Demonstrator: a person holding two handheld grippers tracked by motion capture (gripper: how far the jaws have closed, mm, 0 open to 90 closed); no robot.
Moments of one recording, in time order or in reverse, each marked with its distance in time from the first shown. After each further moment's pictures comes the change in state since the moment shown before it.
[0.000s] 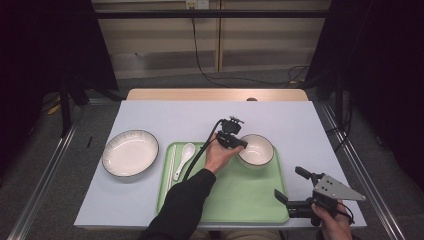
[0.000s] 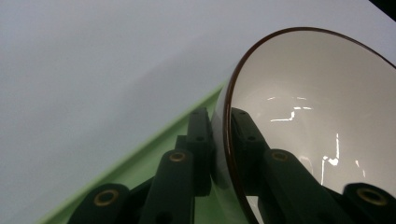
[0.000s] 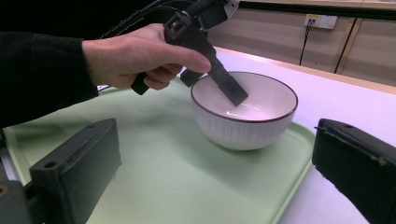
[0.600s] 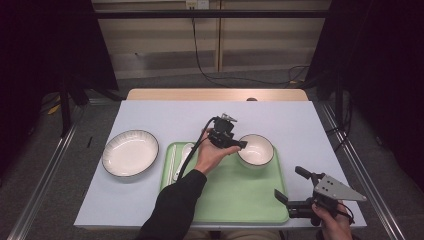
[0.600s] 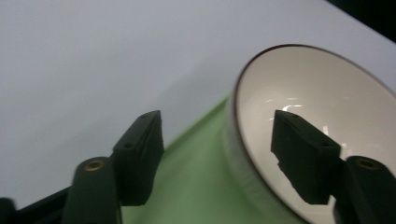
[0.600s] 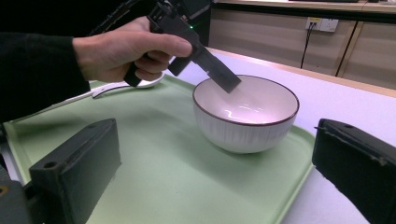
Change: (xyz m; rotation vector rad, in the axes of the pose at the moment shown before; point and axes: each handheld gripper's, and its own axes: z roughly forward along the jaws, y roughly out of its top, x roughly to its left) left arm 0.011 -0.007 -0.031 -0.100 0.030 0.069; right arm 0.001 0.001 -0.001 -0.008 0.001 0.003
